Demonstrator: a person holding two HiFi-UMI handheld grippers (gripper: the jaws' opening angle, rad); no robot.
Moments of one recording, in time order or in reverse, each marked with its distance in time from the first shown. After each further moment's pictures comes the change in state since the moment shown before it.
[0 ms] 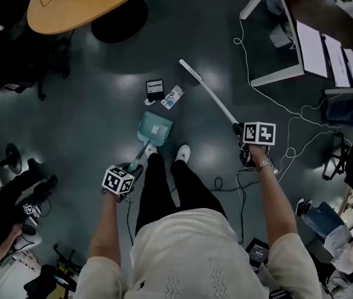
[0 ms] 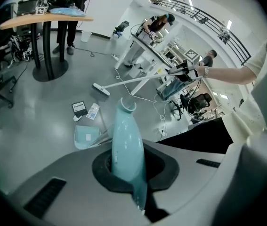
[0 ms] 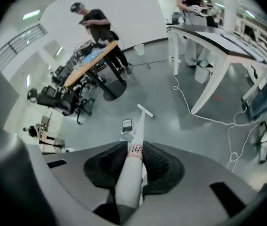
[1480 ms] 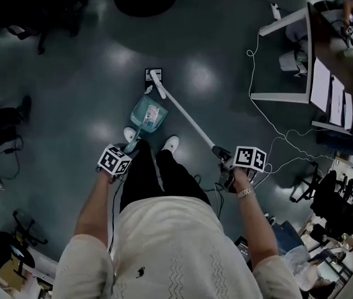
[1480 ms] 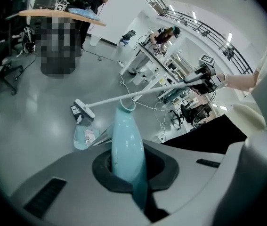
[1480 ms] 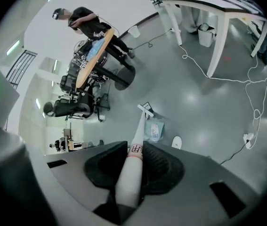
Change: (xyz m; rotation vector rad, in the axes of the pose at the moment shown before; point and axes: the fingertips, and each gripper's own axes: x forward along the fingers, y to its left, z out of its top) left arm -0.009 0.033 -0.039 -0.083 -0.112 -0.024; right arm -0.012 0.153 -0.099 0.215 0.192 0.237
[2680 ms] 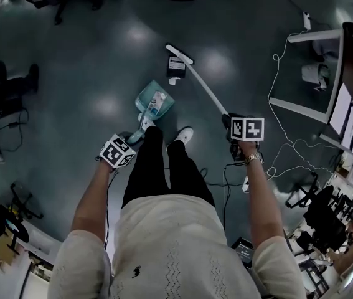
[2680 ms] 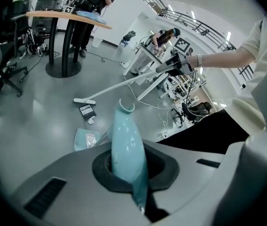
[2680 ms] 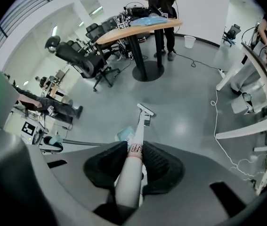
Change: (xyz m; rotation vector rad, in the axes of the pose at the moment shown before) left arm -0.053 0.070 -0.021 0.019 -0.004 0.012; right arm 0.127 0.083 0.099 -0.655 0.090 -0.288
